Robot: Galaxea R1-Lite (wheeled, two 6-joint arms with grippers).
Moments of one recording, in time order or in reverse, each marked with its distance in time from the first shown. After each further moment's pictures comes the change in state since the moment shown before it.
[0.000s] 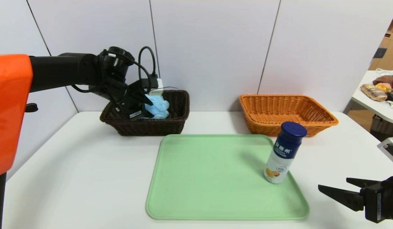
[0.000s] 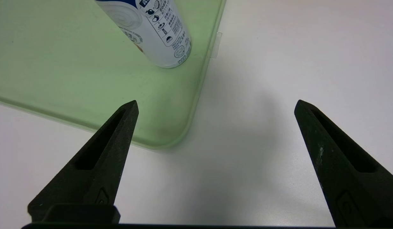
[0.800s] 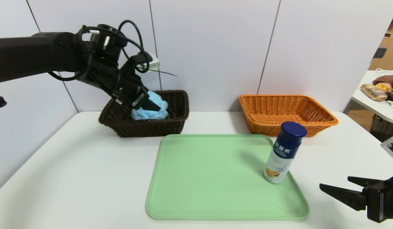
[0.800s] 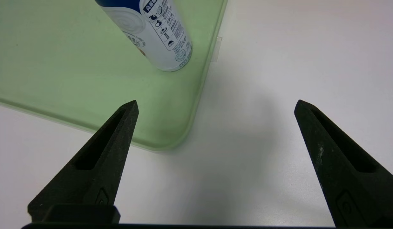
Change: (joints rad) left arm -0.042 -0.131 0.016 0.011 -0.004 -0.478; right arm 0.000 -0.016 -0.003 0.000 0.001 0.000
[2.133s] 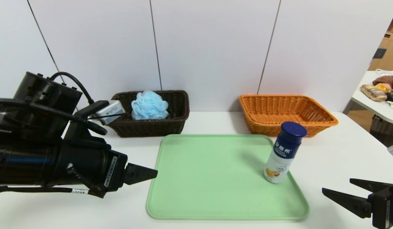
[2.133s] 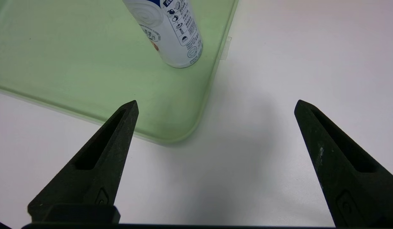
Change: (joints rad) left arm -0.277 -0.647 1.017 -0.352 0.086 -0.812; right arm 0.013 -0.059 0.028 -0.002 0.006 -0.009
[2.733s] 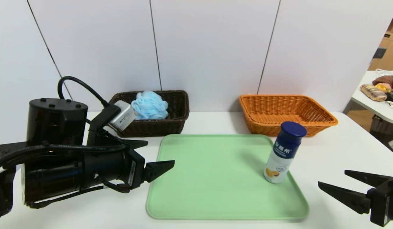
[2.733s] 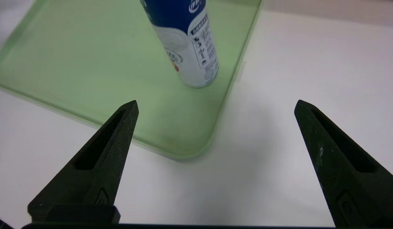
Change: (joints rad) left arm -0.022 0.061 0.254 -0.596 -0.003 0.151; right arm 0.056 0.003 -0.004 -0.088 -0.001 0.009
